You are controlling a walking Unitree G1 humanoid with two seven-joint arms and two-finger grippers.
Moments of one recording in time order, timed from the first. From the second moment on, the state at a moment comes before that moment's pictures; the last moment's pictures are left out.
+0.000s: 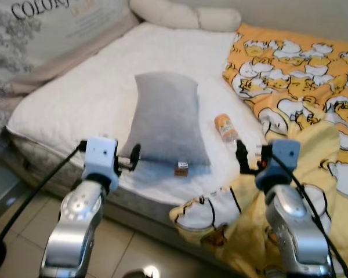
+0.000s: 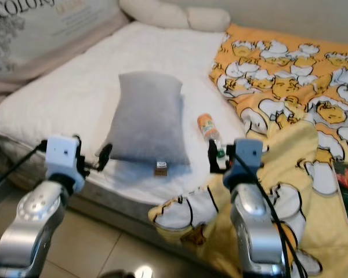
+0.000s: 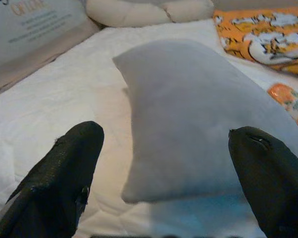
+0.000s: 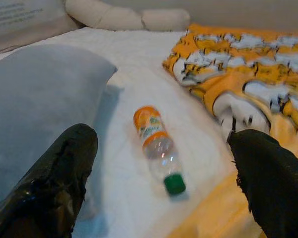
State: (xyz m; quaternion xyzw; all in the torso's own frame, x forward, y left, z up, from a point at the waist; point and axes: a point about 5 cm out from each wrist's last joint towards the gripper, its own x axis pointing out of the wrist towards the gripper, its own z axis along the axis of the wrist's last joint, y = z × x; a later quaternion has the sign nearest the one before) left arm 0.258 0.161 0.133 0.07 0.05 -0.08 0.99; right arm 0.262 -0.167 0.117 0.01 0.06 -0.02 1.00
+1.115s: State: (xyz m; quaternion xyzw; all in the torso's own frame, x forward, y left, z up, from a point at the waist) left arm 0.261 0.159 0.124 0.14 0.08 -0.18 0.97; right arm 0.294 -0.188 0.125 -0.02 0.12 -0.04 0.99
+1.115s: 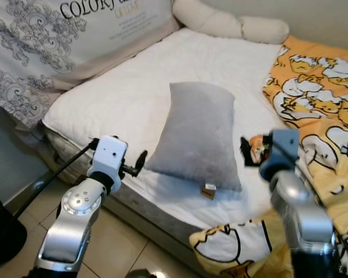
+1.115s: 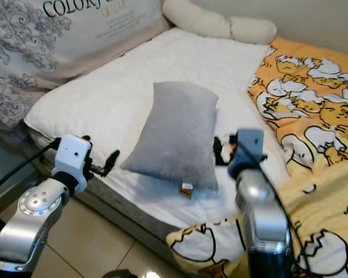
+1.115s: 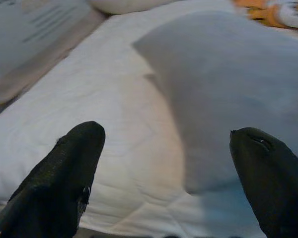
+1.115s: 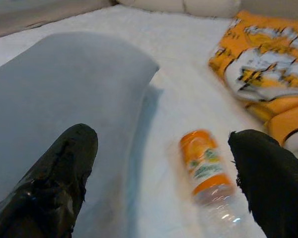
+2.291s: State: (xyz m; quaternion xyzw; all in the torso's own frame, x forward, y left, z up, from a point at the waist) left arm 0.241 0.151 0.171 0.21 0.12 -0.44 0.86; right arm 0.367 -0.253 0.106 -0.11 0.26 -0.06 0.96
